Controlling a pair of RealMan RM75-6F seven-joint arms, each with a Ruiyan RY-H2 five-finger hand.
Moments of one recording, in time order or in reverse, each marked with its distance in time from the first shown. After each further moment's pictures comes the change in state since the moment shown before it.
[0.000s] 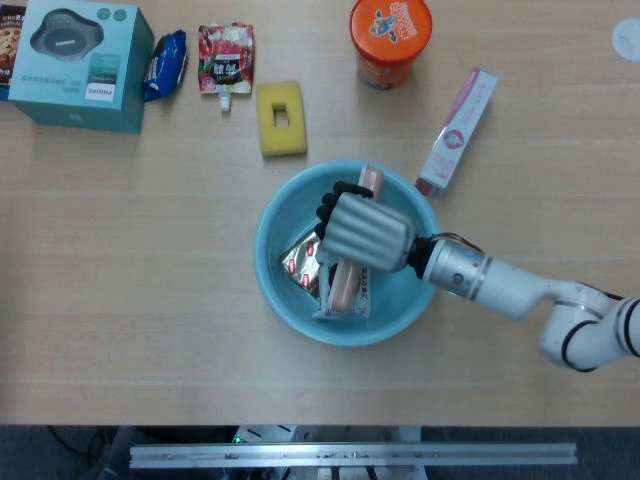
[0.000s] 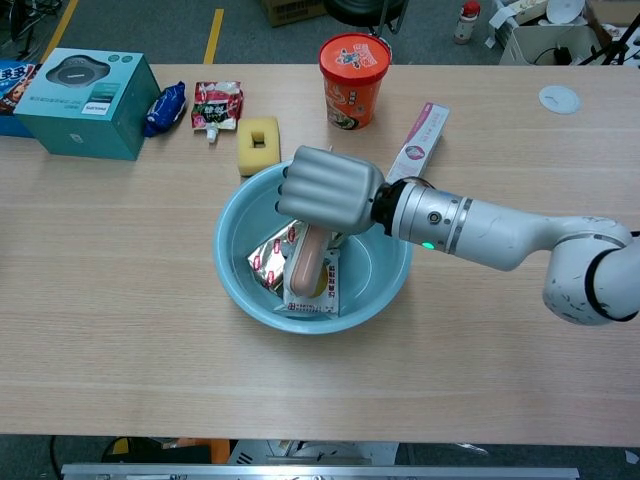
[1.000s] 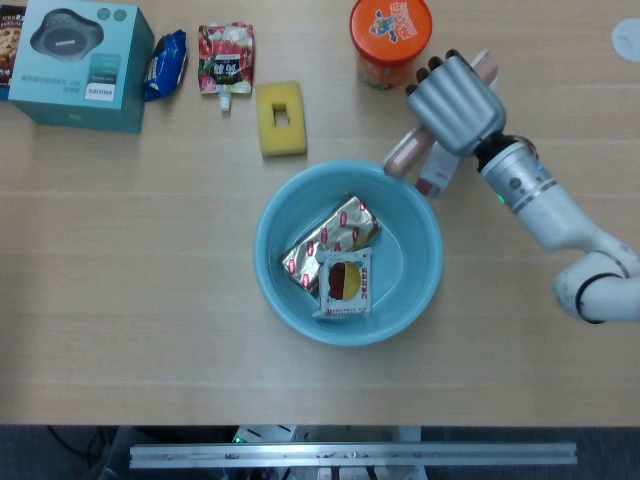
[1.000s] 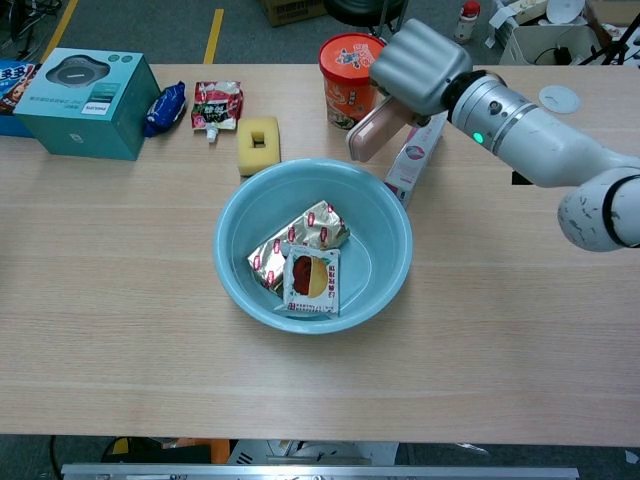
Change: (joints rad) left arm 0.006 0.020 0.008 -0.054 0.026 0.023 0.038; right arm -0.042 0.071 0.194 0.091 0.409 -0.087 -0.173
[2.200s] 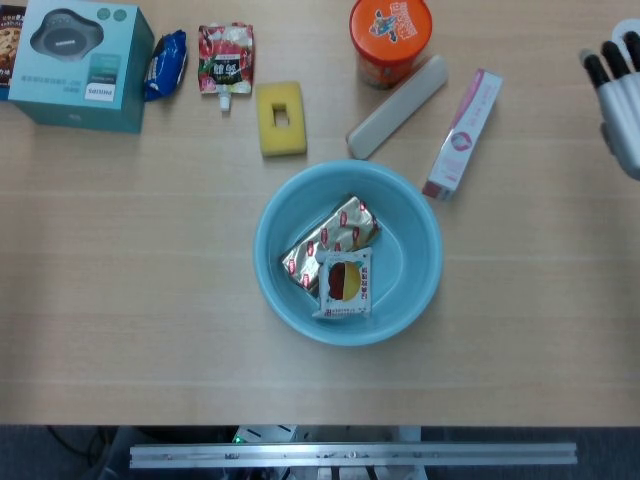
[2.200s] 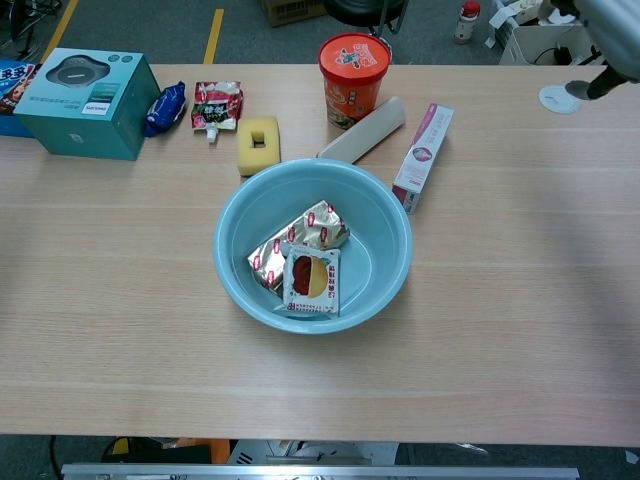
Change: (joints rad) left arm -0.028 -0.032 -0.018 0.023 0.030 0.003 0.010; right arm -0.332 0.412 -0.066 -0.568 0.144 0.438 -0.020
